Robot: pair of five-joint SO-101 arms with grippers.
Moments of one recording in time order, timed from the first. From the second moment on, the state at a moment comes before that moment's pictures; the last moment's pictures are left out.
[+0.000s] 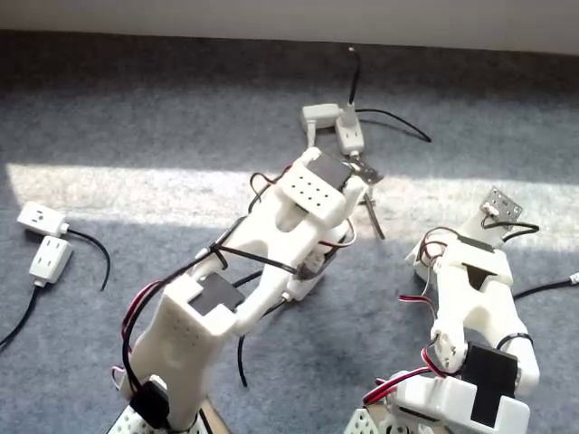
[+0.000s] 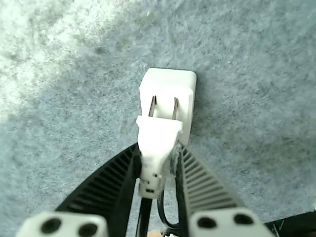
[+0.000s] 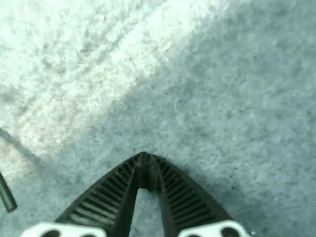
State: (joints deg) left arm 28.9 43.0 -21.3 100.9 -0.4; right arm 14.0 -6.0 50.6 37.7 -19.7
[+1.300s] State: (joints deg) left arm 26.8 -0.3 -29.4 101.2 -1.4; right arm 13.6 -6.0 50.6 37.8 -17.5
